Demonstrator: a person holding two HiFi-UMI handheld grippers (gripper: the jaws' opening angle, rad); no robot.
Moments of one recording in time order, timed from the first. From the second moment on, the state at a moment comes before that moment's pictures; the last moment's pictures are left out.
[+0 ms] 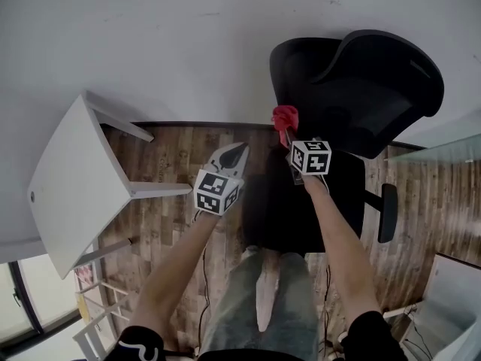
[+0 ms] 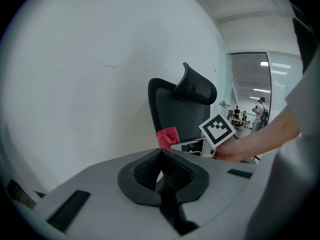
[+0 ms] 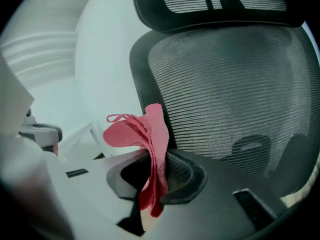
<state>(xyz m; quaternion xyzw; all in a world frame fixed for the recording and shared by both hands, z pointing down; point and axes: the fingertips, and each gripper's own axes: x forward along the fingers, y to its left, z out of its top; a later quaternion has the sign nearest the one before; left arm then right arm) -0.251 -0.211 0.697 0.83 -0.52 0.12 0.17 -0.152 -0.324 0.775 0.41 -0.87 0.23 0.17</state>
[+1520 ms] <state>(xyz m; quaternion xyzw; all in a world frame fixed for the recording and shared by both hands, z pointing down) -0.053 -0.231 0.685 0.83 -0.51 0.10 0.20 0.164 -0.380 0.780 0.53 -0.80 0.22 0.18</state>
